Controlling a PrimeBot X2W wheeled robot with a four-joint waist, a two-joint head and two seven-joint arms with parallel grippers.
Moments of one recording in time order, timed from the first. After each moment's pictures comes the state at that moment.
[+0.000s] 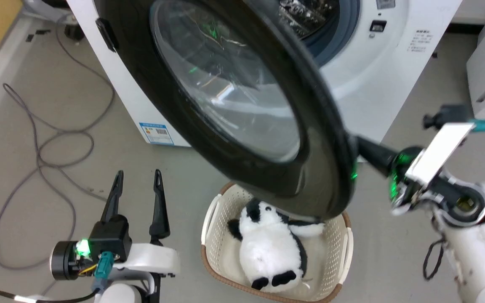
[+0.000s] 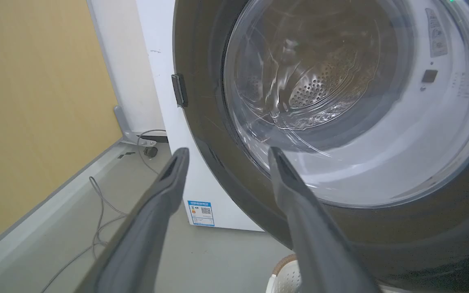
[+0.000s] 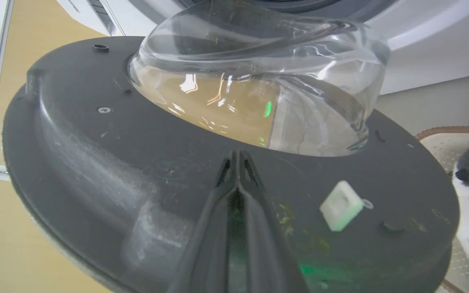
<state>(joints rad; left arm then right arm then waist) -0.13 0.05 -0.09 0.09 -0.05 0.14 -0.26 -0.60 -0.26 0.22 0.41 1.59 0.13 0.62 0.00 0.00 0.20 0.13</state>
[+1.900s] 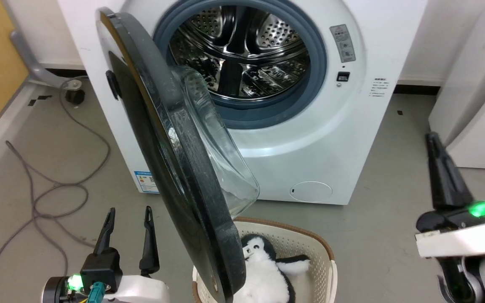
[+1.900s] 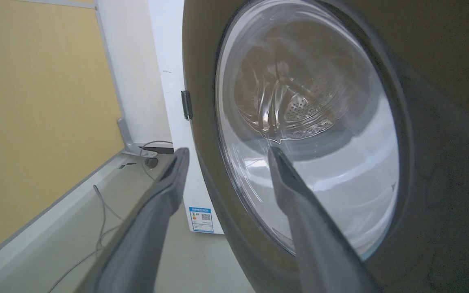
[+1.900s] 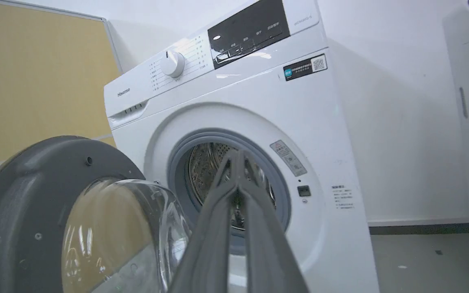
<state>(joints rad) 0.01 0.05 -0.04 0.09 -0.04 0.10 -0.26 -0.20 -0.26 0.15 0.00 0.67 0.13 -0.26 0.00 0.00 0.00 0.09</state>
